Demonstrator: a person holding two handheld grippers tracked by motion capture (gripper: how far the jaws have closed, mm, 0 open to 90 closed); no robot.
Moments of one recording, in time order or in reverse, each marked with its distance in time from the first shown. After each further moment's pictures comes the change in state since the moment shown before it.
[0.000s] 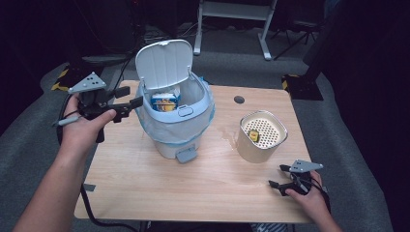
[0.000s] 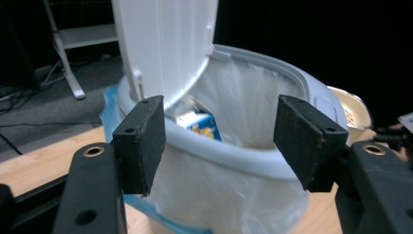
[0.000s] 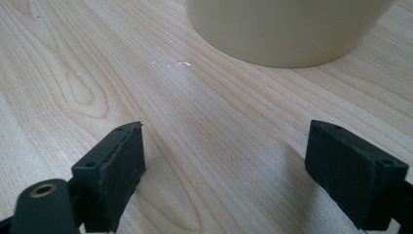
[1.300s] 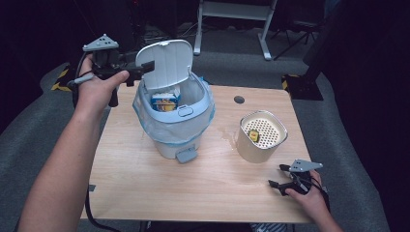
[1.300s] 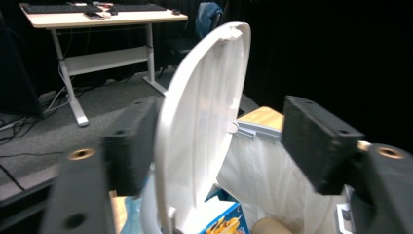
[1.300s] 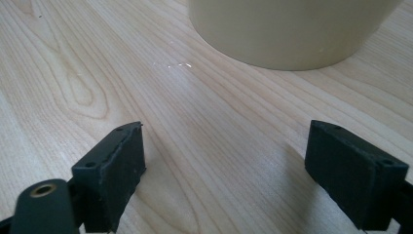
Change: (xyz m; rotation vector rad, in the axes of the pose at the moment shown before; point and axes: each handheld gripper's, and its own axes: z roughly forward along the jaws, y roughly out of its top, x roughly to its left) left arm 0.019 0.063 0.045 -0.047 -0.005 0.034; right arm -0.001 0.001 0.001 0.000 0.011 -0.008
